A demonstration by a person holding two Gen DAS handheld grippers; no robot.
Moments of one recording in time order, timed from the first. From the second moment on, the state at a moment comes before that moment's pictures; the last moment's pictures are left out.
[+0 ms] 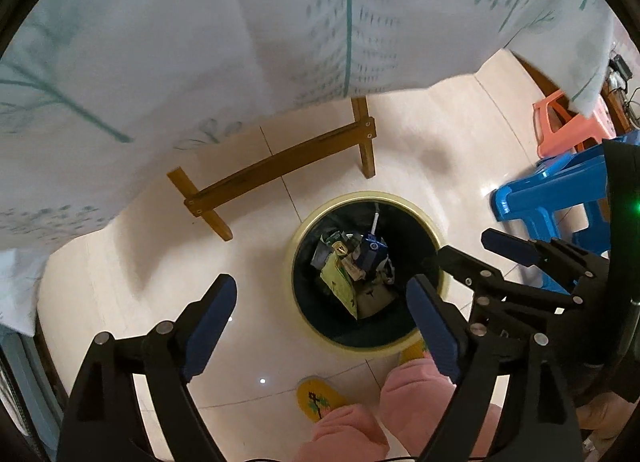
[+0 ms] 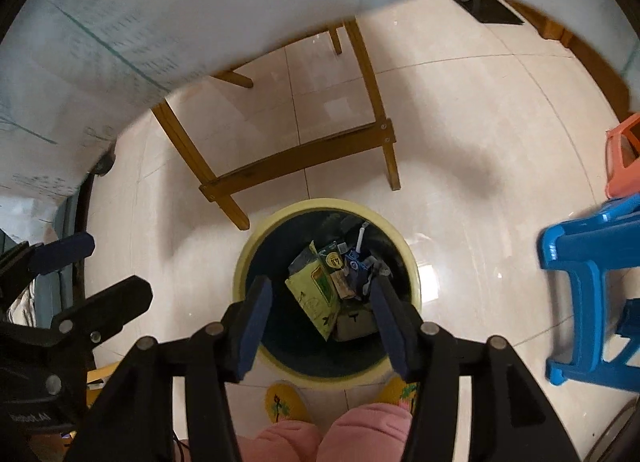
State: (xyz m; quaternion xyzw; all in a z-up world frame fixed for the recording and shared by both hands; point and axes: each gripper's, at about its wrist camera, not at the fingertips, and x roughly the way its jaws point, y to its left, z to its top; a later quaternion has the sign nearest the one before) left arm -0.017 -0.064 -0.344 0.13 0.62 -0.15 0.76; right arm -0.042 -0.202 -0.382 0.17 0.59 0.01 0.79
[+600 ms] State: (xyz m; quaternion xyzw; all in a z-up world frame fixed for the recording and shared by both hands) left arm -0.035 -0.045 -0.107 0.08 0.56 -0.17 0.80; right arm -0.071 -0.210 -0.153 0.15 0.55 0.02 0.82
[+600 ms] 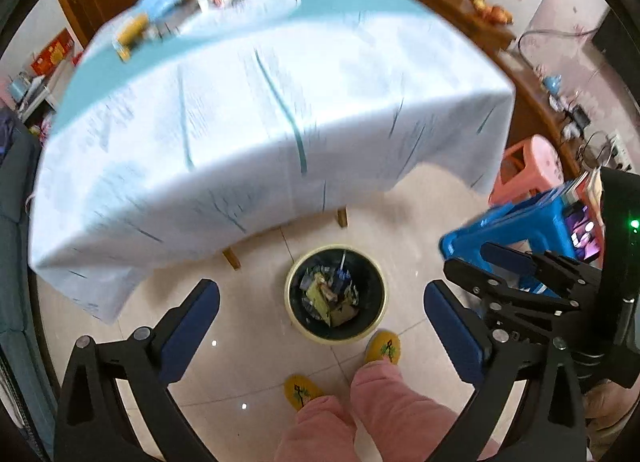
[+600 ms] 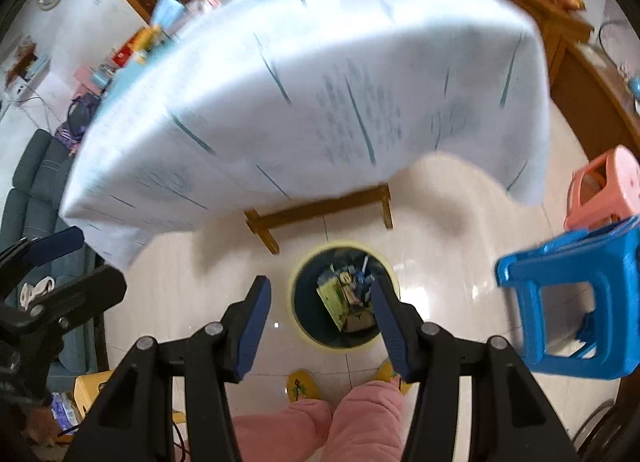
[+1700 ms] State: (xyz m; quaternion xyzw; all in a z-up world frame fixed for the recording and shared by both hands) left arm -0.006 -0.039 0.080 0.03 0.41 -0.07 0.91; right arm 0.001 -0.211 0.048 0.06 0.40 0.14 0.91
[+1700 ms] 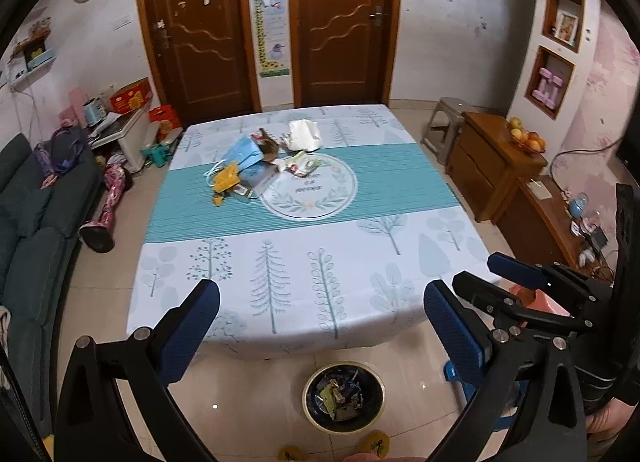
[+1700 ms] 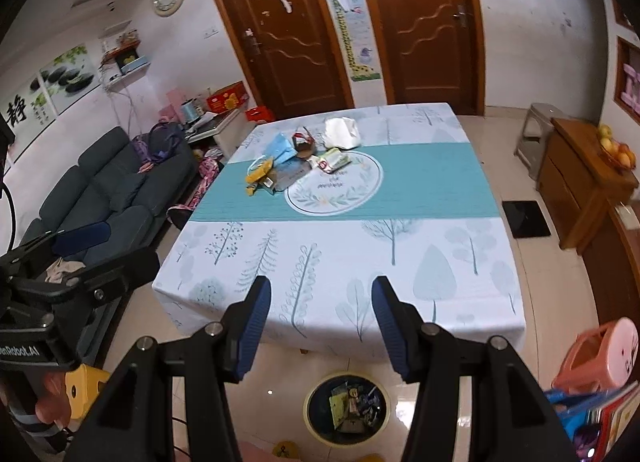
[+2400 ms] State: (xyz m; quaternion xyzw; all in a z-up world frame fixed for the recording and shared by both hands) left arm 0.175 0.080 0.027 -0.01 0.49 -0.07 0.87; right arm 0.143 -0.142 0.014 0.08 0.44 0.09 0.89
